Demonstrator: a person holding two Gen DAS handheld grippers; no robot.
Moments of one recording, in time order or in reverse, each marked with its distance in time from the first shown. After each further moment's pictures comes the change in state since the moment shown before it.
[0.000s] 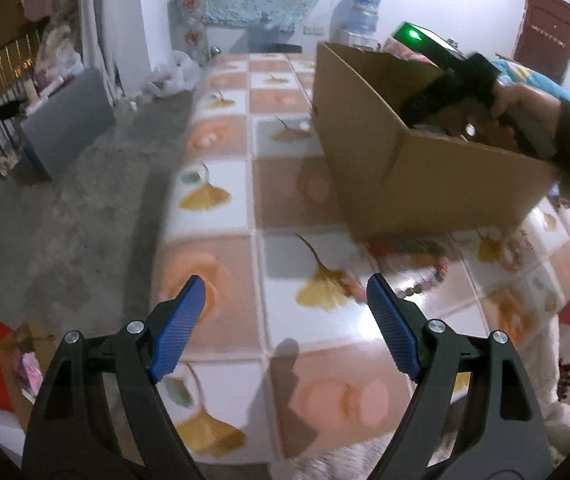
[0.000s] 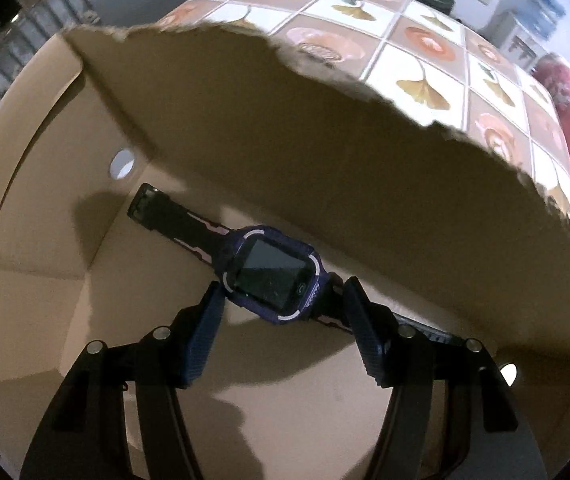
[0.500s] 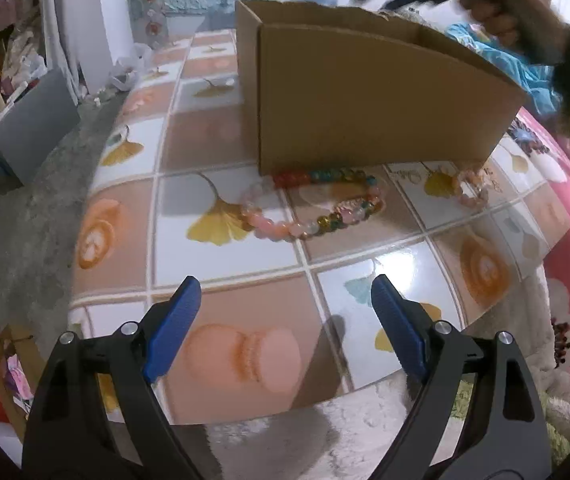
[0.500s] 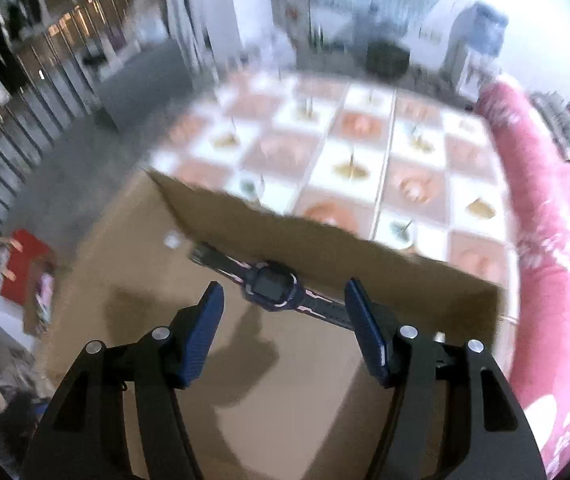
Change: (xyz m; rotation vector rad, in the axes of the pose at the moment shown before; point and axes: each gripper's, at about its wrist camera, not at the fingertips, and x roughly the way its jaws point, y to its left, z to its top) left arm 0.015 -0.062 -0.046 0.079 0.063 -0.069; right arm -0.138 -0.014 -0.055 0.109 -0.352 0.035
